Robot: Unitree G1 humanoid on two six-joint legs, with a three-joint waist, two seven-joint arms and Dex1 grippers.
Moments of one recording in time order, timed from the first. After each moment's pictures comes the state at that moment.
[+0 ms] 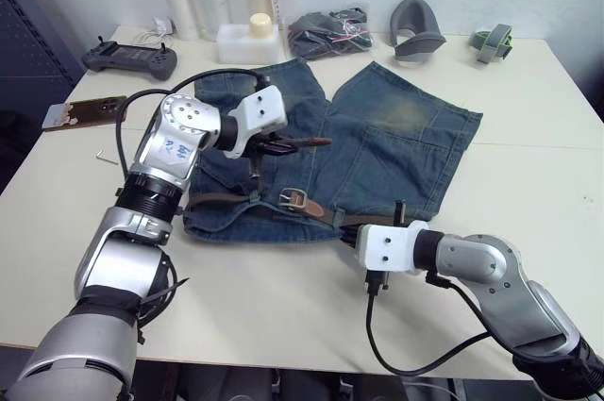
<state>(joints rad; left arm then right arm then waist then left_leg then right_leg) -1.03 0.55 -0.25 0.52 0.01 0.19 -1.12 -0.24 -0.71 0.28 -0.62 -0.18 0.40 0.88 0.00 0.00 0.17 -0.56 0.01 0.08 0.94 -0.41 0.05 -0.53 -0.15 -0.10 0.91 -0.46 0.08</state>
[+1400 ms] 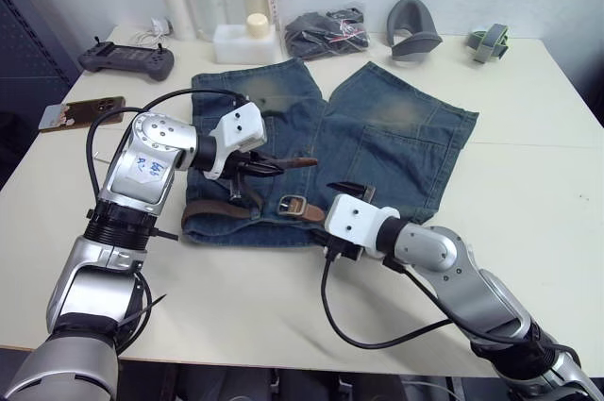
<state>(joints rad) -0.88 0.62 -0.20 0.21 -0.08 0.46 -1.17 -0.40 -0.55 0.43 -0.60 -0.17 0.65 0.58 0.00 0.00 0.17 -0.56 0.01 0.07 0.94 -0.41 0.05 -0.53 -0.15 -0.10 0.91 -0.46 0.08</state>
